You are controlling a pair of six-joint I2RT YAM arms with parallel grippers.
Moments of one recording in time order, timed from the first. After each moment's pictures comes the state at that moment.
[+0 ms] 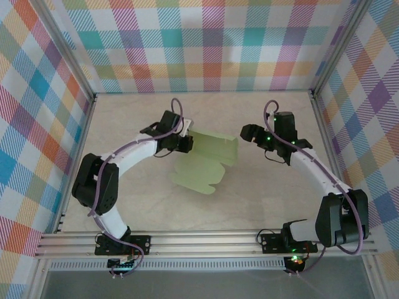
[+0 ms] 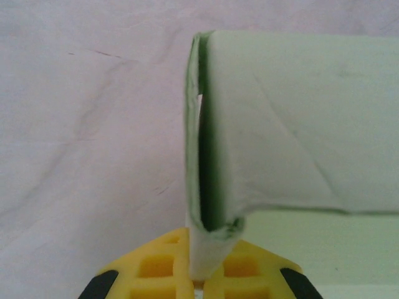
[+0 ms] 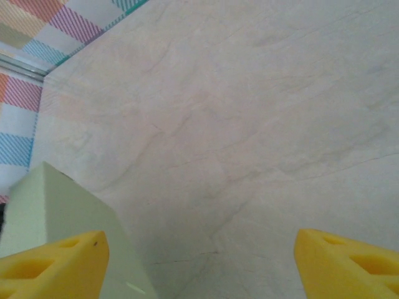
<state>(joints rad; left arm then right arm) -0.48 1.73 1.27 -0.50 0.20 -0.18 0.20 1.33 0.94 -0.31 -0.36 0.54</state>
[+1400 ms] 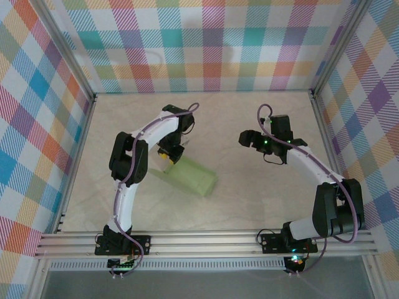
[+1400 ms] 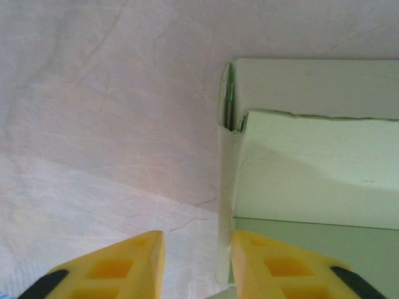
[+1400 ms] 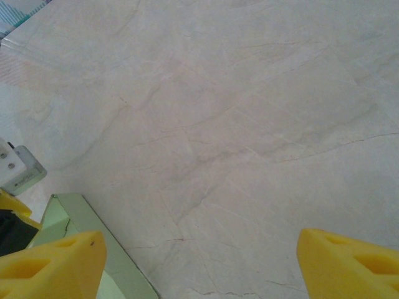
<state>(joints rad) -0.49 2.19 1.84 -1.44 -0.16 0.04 0.19 1.41 0.92 -0.31 -0.37 0.46</state>
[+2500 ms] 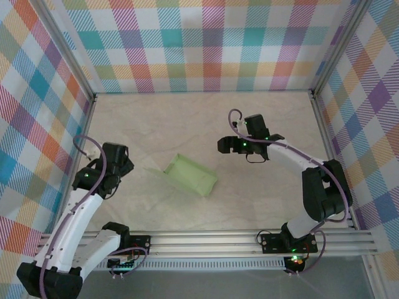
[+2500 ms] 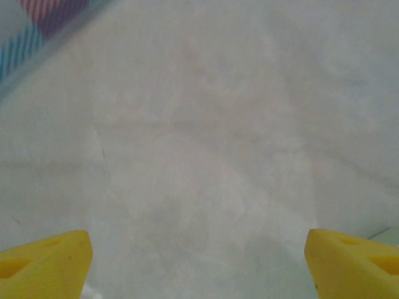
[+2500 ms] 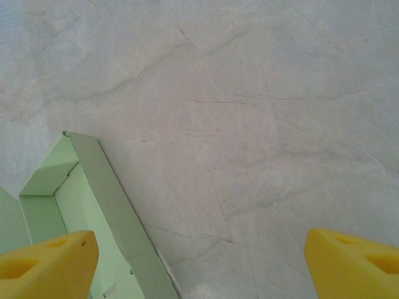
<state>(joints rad) -0.24 0.87 0.84 -1.02 -0.43 -0.86 0.41 1.59 1.02 -0.29 -0.38 0.30</state>
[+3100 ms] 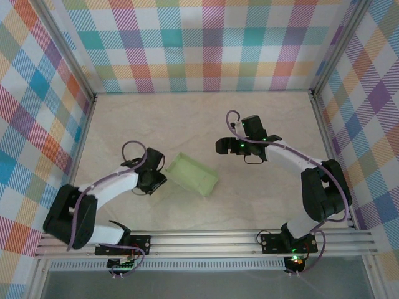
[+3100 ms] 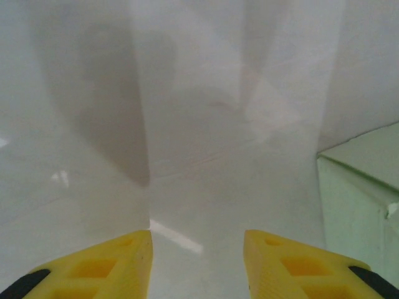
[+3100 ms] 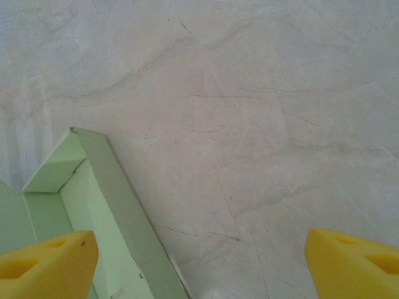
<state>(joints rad) -0.45 1.40 0.71 -0.55 -0.02 -1.15 0.42 1.58 1.01 -0.29 -0.35 0.34</state>
